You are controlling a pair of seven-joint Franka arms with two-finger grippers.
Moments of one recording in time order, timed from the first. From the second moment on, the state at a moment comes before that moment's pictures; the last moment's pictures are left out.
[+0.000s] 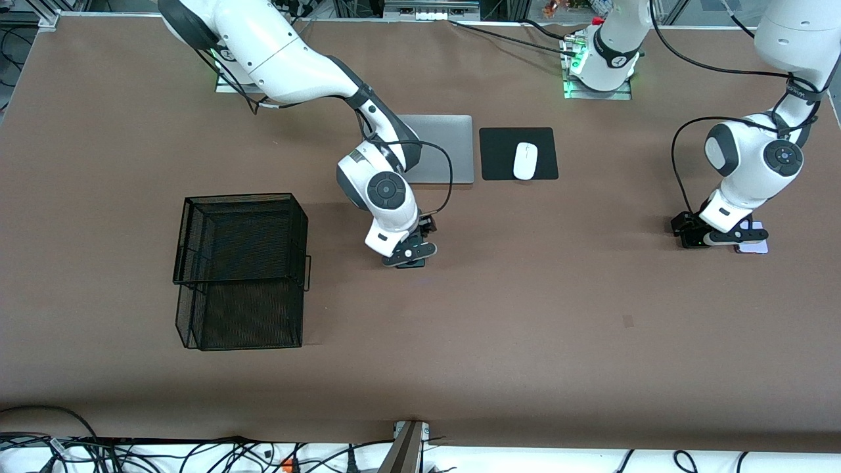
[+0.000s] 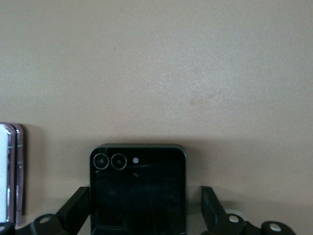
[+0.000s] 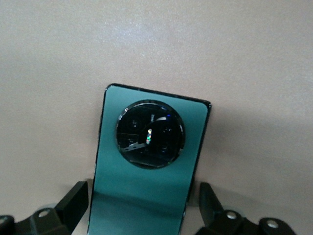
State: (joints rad) left arm 0.24 0.42 0.10 -2.35 0.09 2.87 0.20; right arm 0.61 0.91 0.15 -1.39 -0.05 2.30 0.47
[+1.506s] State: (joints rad) left arm 0.44 0.43 -0.08 -2.34 0.09 2.88 0.24; right arm 0.60 0.82 0.07 -1.34 -0.07 2.29 0.53
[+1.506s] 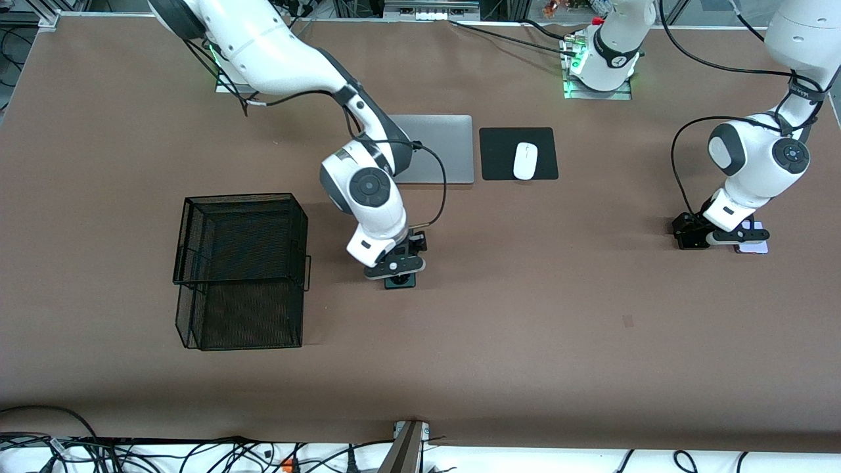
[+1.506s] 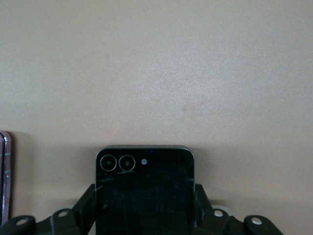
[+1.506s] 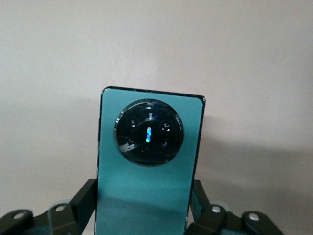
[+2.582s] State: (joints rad) left arm 0.18 0.54 -0.11 -1.89 0.09 2.48 -0.11; right arm 0.52 0.45 -0.30 -1.45 -0.07 1.75 0.14
